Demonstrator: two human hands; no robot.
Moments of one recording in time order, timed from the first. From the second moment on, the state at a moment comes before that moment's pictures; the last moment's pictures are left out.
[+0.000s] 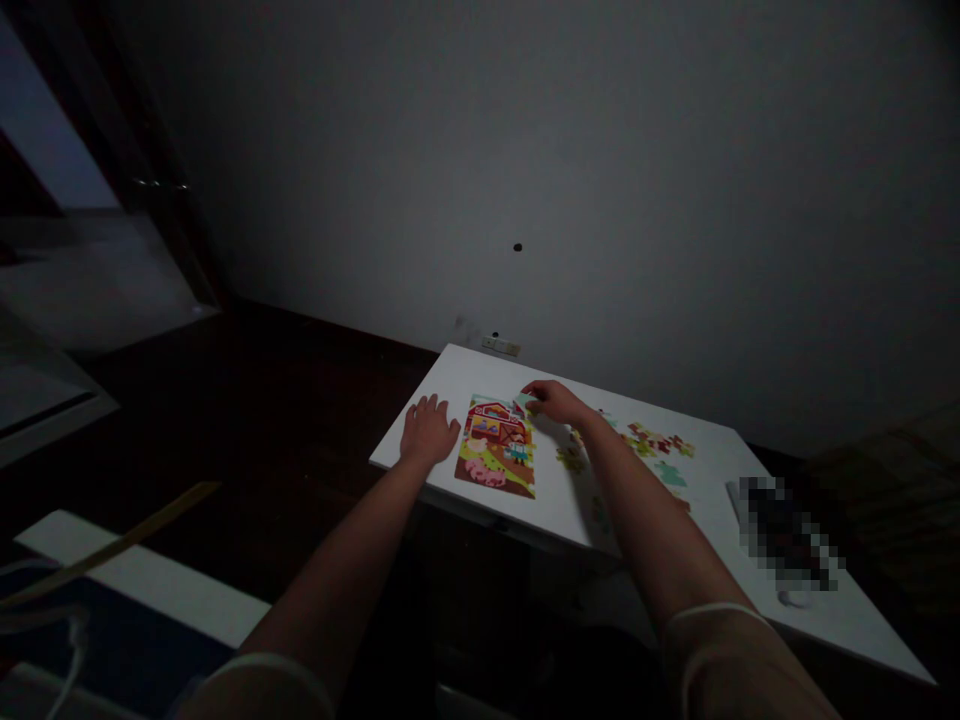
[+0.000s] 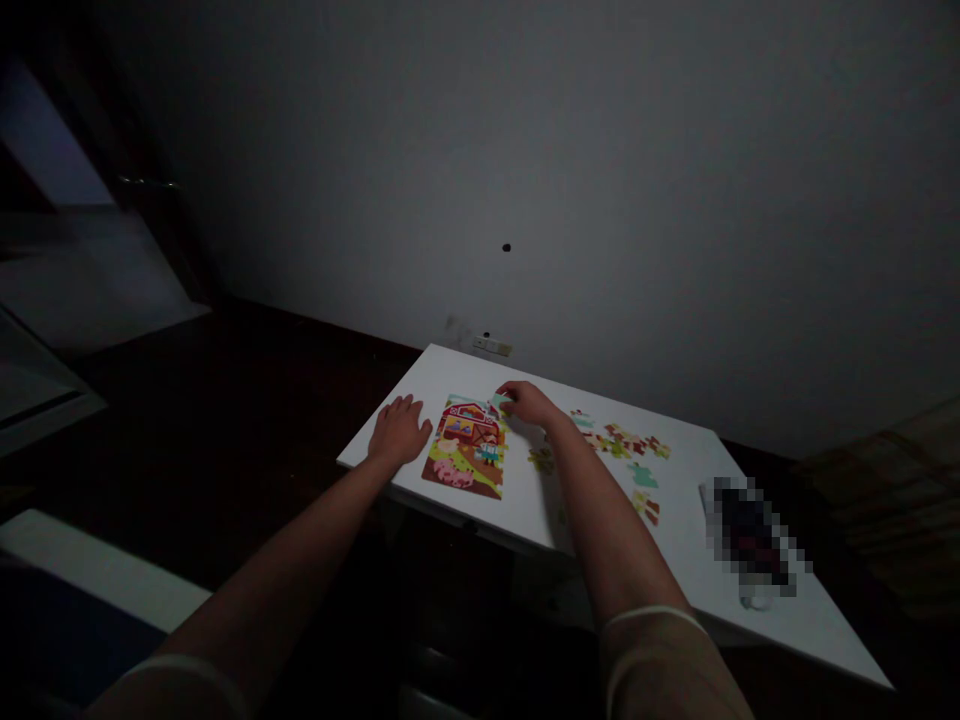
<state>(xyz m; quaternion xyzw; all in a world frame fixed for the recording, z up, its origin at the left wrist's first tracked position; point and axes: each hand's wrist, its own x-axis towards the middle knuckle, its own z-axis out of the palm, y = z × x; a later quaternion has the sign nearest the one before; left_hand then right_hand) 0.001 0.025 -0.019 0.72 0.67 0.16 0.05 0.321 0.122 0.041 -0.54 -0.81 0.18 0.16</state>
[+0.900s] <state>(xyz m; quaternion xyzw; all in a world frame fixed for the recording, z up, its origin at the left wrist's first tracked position) 0.001 0.030 -0.026 0.72 0.67 0.16 0.02 0.304 0.111 0.000 -0.57 -0.79 0.15 0.15</state>
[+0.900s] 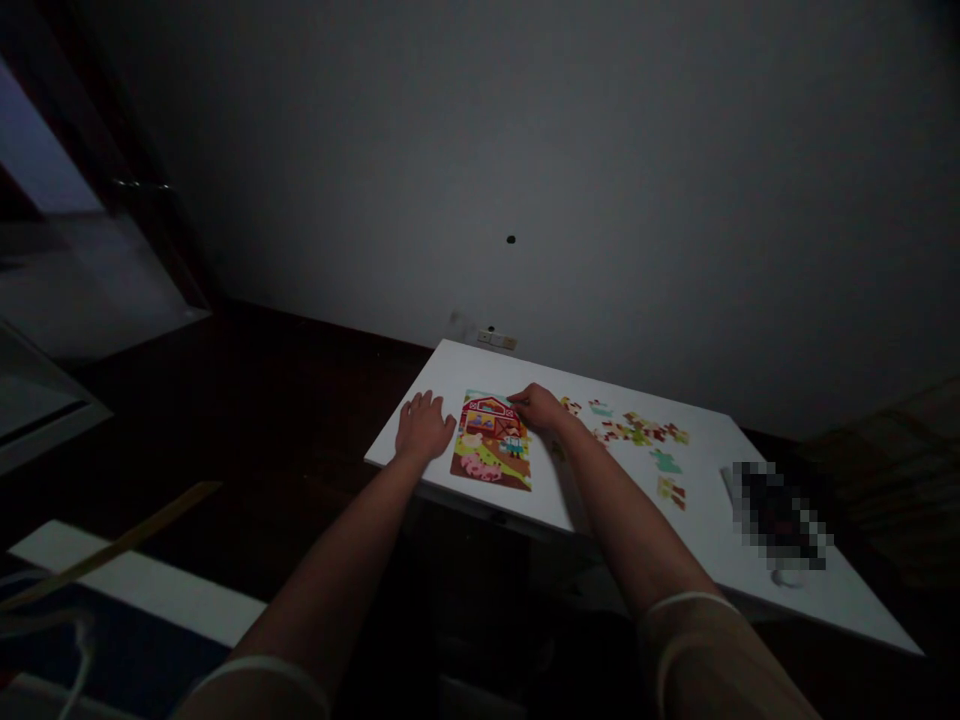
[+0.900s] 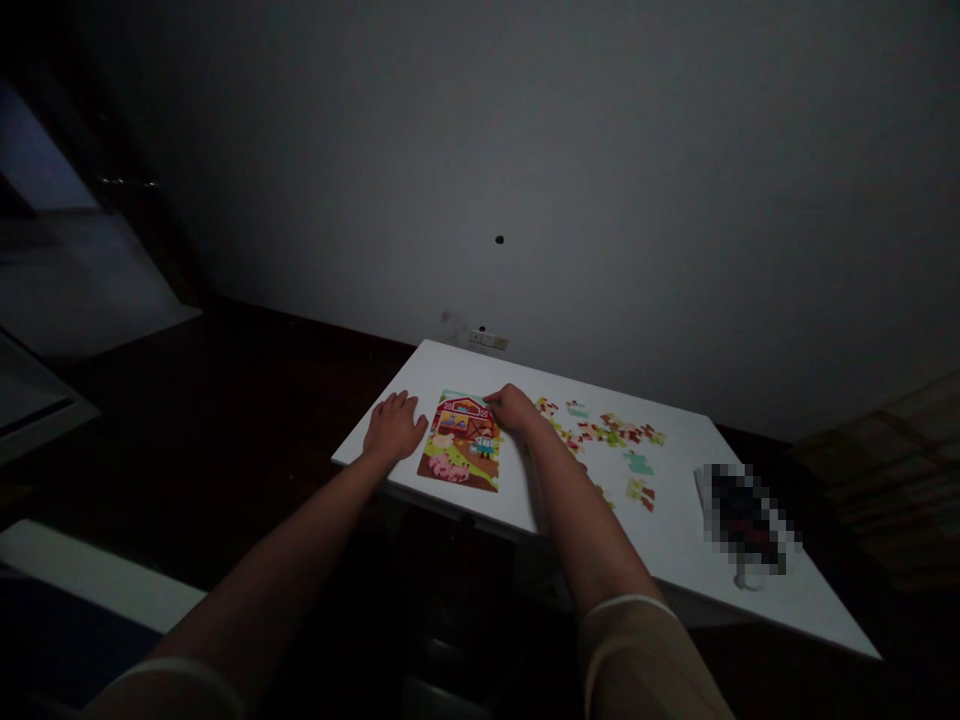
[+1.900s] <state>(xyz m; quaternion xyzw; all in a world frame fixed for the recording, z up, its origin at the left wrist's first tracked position) -0.016 0.026 -0.019 0.81 0.54 0.24 0.06 0.505 -0.100 -0.040 -0.76 -0.57 -0.06 0.31</state>
